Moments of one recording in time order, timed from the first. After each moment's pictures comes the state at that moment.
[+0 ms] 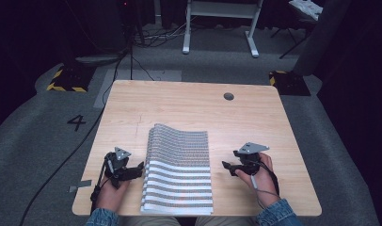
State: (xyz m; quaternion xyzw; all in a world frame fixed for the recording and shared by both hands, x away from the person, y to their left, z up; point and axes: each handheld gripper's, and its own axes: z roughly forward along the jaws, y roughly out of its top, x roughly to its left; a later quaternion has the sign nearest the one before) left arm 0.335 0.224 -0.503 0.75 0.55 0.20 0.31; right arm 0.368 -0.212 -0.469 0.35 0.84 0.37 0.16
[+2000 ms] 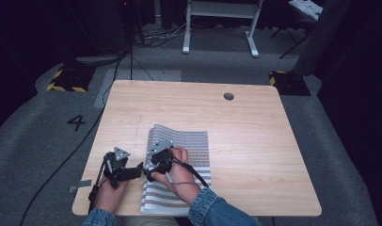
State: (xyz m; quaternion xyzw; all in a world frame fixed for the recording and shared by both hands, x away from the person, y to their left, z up) left arm 0.335 0.227 -0.503 0.76 0.54 0.20 0.32; right arm 0.362 0.040 -0.463 0.24 0.89 0.37 0.10
